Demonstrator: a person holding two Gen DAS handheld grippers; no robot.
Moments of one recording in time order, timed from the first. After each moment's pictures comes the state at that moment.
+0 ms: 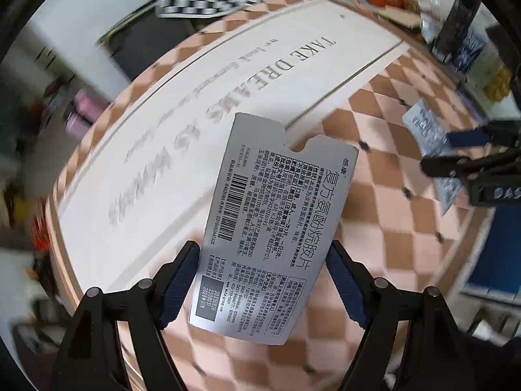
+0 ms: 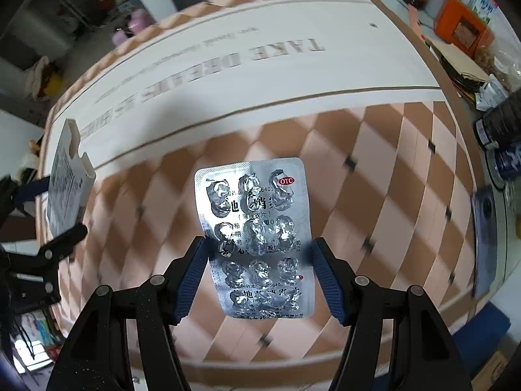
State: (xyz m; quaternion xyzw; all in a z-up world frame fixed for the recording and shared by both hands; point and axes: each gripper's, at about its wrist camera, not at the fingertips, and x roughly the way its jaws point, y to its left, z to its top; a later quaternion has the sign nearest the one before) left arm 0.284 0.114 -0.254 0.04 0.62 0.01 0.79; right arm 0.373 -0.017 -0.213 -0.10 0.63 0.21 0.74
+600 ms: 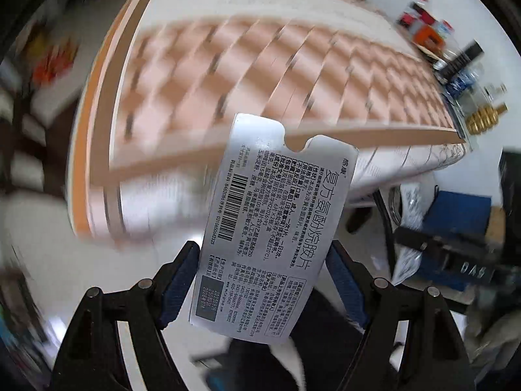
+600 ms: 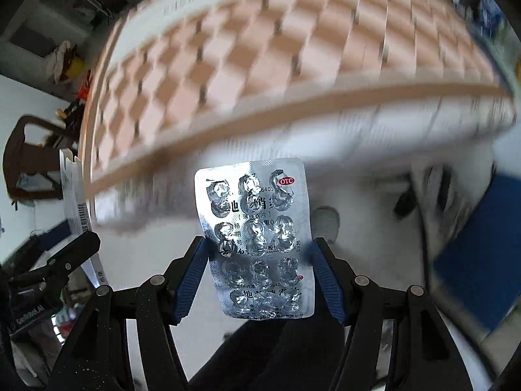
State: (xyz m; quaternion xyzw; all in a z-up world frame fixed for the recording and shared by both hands) left arm -0.081 0.107 -0.274 -0.24 0.61 0.11 0.75; right arm 0.018 -0.049 -0.256 -0.06 0.67 0.24 0.70
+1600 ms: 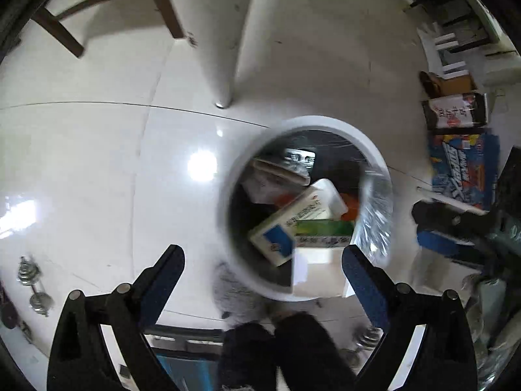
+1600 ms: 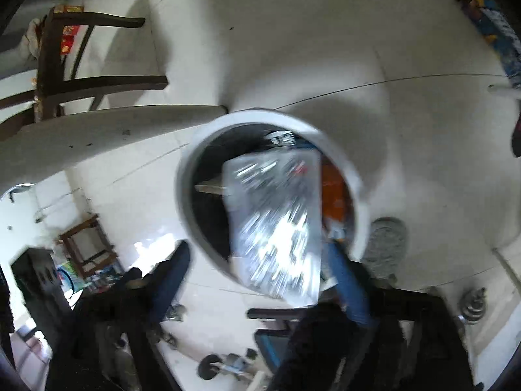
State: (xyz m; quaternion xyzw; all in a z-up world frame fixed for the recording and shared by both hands) left arm -0.170 0.162 -0.695 -0.36 0.66 0.22 0.62; right arm -0.002 0.023 -0.743 -0.02 0.81 0.26 0.52
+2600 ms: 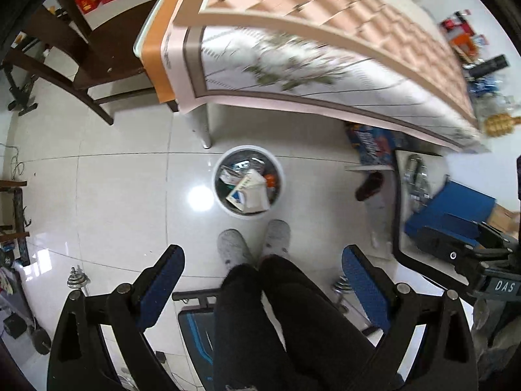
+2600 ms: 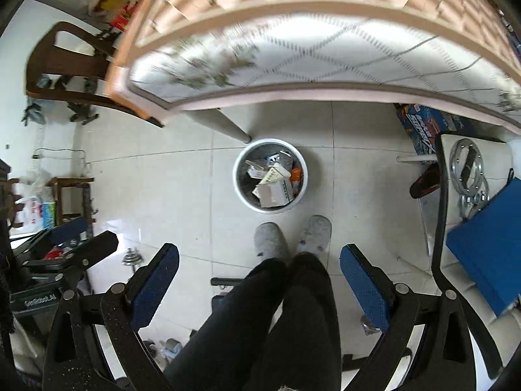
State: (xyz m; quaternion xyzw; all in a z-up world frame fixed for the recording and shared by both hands) left arm -0.217 0.076 -0.268 -0.29 0.63 0.16 0.70; right arm -0.087 -0.078 -0.242 -0.15 0.69 0.32 0.63
